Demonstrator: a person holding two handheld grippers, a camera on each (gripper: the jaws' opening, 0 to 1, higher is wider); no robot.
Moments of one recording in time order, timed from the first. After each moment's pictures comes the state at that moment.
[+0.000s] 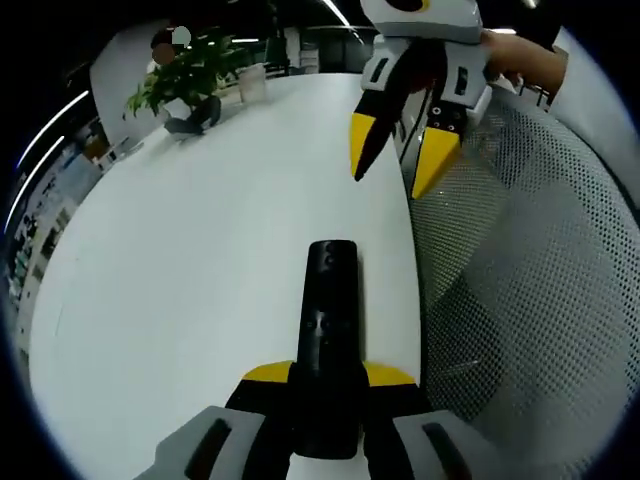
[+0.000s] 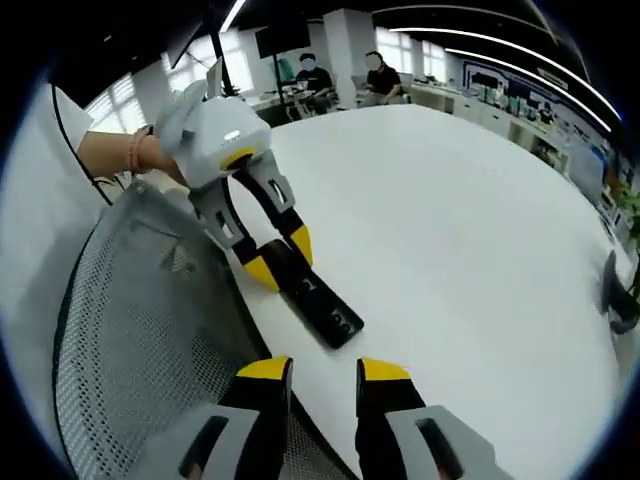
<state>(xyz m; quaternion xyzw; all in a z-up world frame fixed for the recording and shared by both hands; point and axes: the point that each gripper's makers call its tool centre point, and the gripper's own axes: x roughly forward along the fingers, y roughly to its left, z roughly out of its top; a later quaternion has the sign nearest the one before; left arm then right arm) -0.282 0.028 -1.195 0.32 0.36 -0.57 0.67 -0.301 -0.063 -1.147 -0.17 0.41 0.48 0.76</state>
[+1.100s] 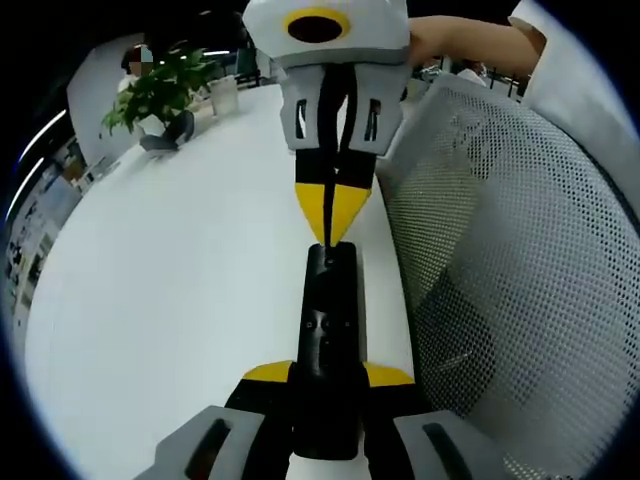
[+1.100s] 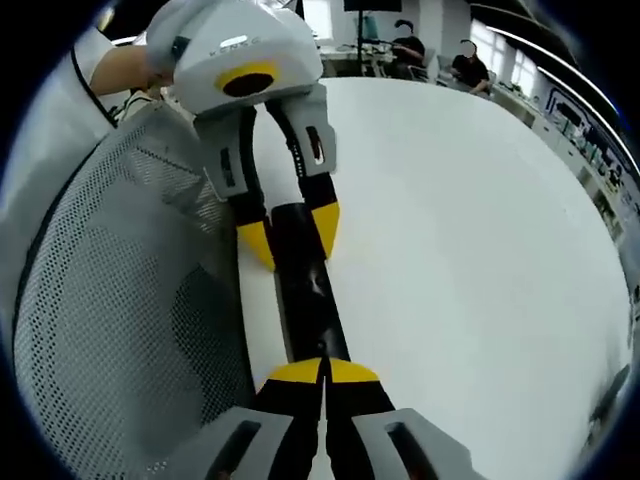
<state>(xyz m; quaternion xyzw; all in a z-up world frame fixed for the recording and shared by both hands) -0.285 0.023 -1.195 0.32 0.34 -0.61 0.64 -0.287 -0.043 -1.185 -0.31 0.42 0.56 0.64</state>
